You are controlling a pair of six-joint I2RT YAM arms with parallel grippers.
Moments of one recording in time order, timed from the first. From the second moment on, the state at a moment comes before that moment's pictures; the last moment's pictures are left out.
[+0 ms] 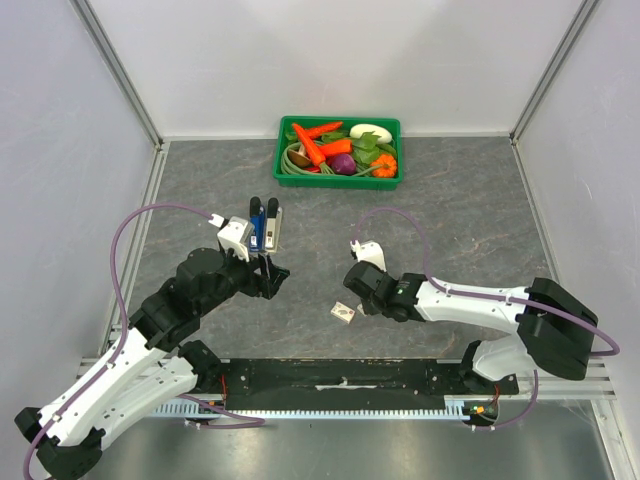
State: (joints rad) left arm -0.72 0.60 0.70 -0.50 -0.05 -0.36; right arm 1.04 1.39 0.74 -0.41 0.42 0.61
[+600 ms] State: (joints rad) left arm -0.72 0.60 0.70 -0.50 -0.05 -0.36; right arm 1.04 1.41 0.72 -0.39 0.41 0.61
